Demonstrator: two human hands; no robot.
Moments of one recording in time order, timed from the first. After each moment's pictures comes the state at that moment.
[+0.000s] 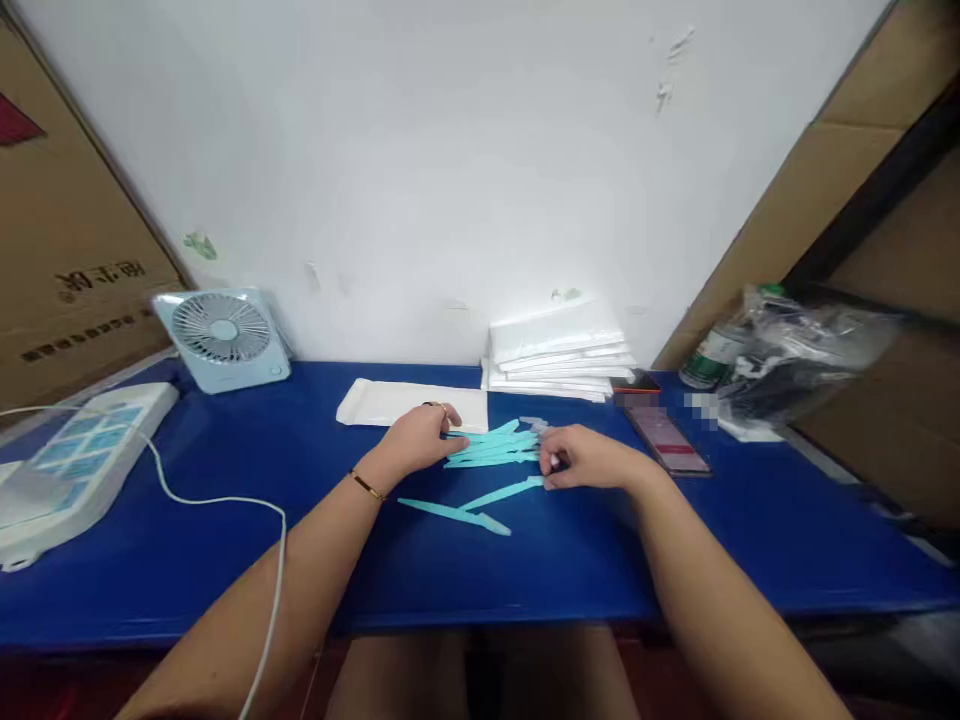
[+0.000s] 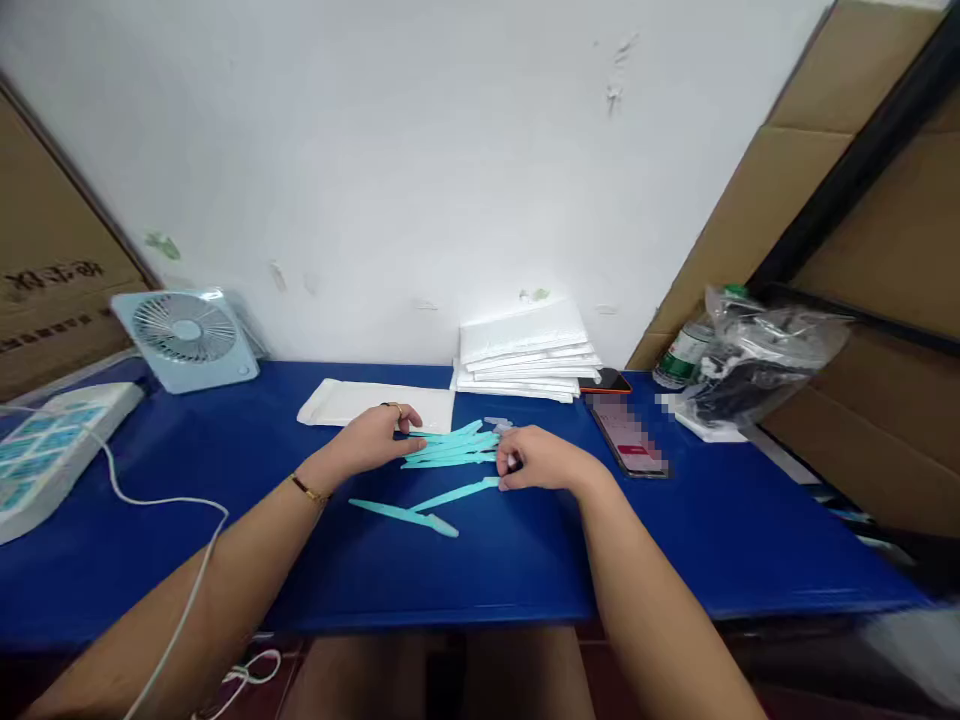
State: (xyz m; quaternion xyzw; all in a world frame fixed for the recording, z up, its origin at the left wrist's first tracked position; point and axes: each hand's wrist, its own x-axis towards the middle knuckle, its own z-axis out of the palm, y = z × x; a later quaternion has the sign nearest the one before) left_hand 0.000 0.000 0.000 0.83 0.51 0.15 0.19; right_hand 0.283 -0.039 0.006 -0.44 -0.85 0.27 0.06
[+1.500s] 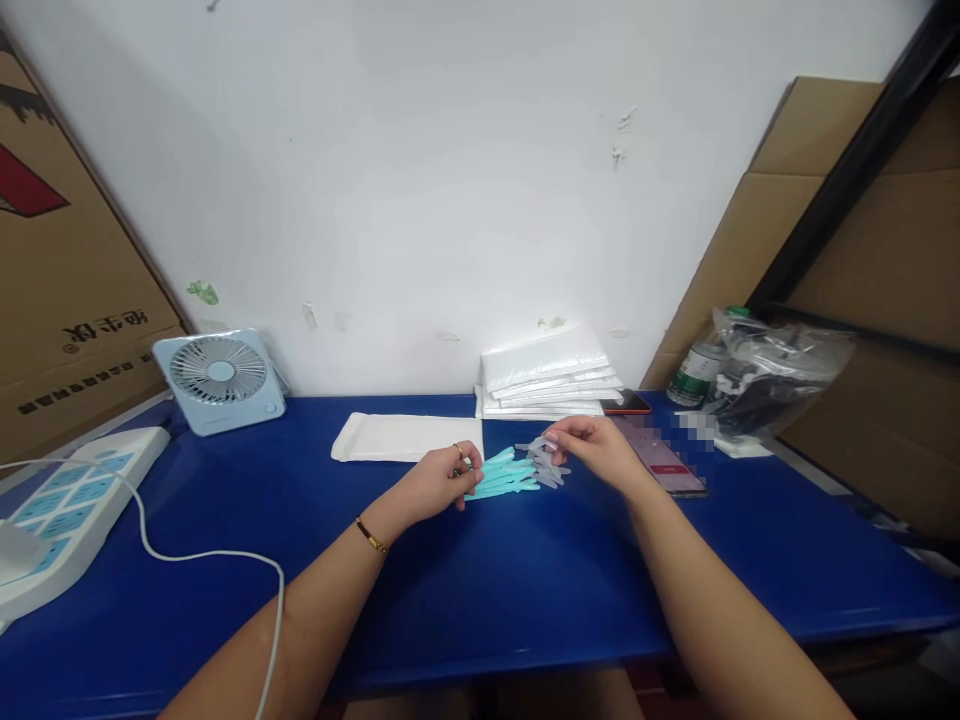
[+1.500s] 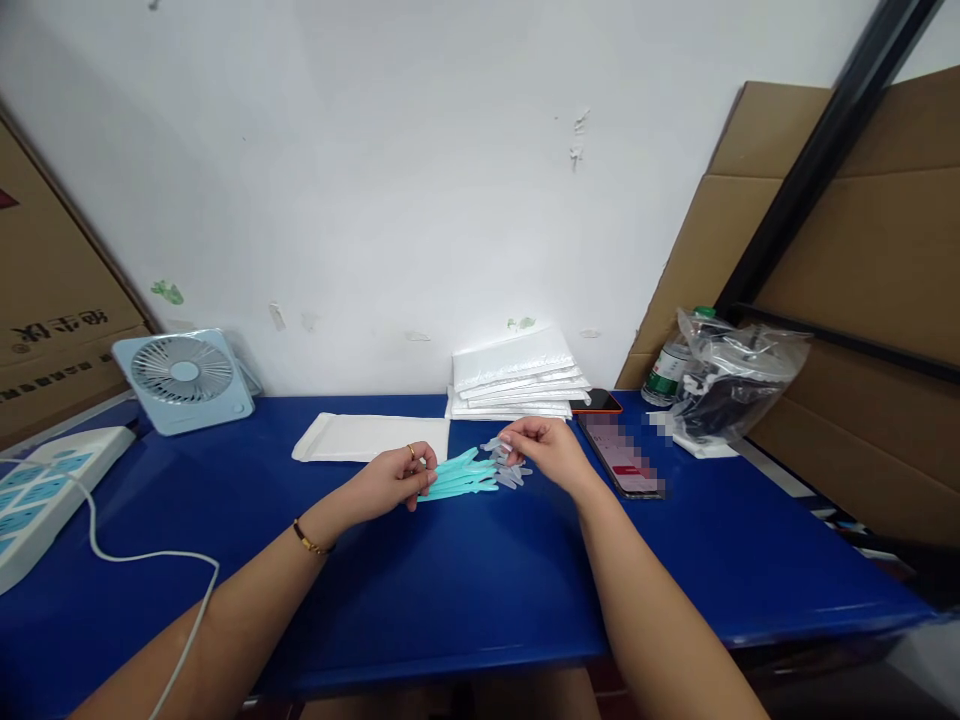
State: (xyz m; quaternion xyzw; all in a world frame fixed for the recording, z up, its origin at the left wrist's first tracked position) left_hand 0.019 -0.014 -0.009 0.78 0.39 0.18 0.45; right_hand 0.290 -0.026 -0.004 -0.48 -0.64 0.40 0.45
